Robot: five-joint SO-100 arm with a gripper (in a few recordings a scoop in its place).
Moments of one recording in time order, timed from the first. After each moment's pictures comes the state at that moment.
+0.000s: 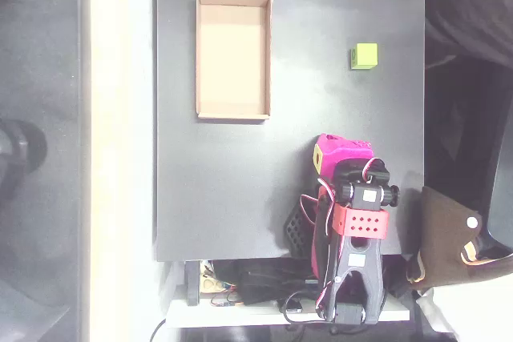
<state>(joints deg) 3.6 184.0 180.3 71.7 88.1</state>
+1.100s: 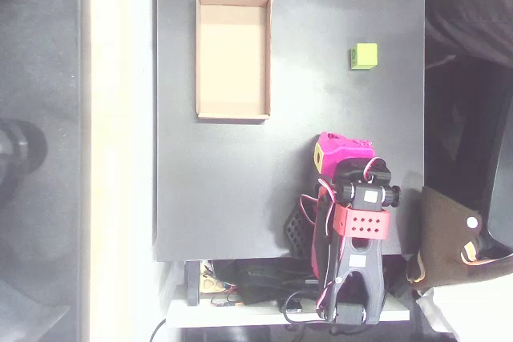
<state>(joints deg) 3.2 183.4 177.4 71.7 88.1</state>
